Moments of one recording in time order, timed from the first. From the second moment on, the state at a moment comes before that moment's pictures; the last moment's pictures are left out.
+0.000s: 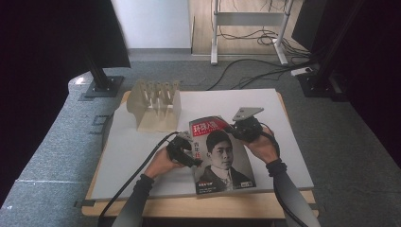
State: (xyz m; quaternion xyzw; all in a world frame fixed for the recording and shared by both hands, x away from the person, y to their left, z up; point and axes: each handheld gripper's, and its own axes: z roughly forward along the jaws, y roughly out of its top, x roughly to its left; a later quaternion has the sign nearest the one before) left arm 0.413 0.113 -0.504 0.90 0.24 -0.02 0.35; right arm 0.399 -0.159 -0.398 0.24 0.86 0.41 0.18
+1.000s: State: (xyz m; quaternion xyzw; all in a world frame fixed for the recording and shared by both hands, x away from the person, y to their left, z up) left arm 0.414 0.119 -0.446 0.89 0.26 0.02 0.38; right arm 0.394 -0.161 -0.361 0.22 0.84 0.45 0.21
